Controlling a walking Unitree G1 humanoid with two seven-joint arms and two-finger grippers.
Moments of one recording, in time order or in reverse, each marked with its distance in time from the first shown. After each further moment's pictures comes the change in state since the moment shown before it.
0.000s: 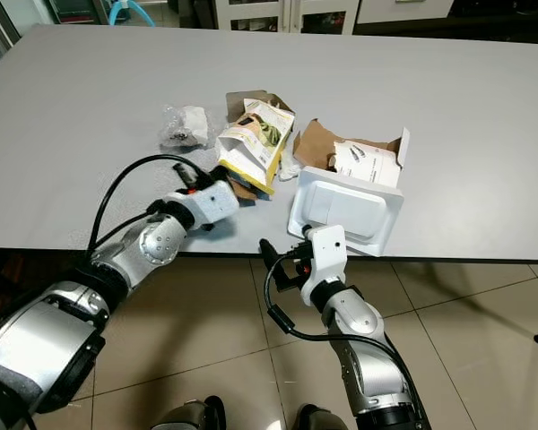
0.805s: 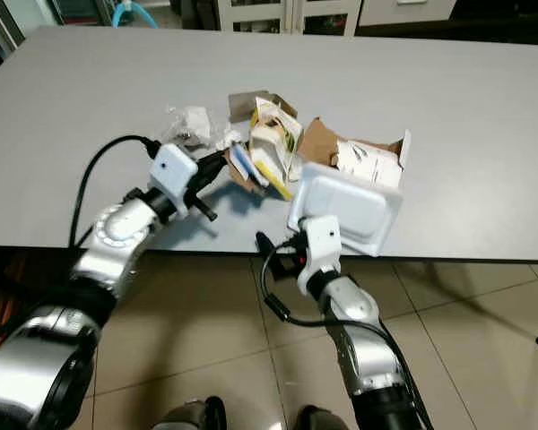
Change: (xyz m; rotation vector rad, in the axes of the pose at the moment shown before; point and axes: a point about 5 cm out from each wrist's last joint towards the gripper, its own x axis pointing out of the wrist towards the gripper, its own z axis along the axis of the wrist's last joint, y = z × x) left arm -0.019 0.038 0.019 -0.565 -0.298 -0.173; right arm 0.018 0.000 0.007 -0.014 -0.014 0.030
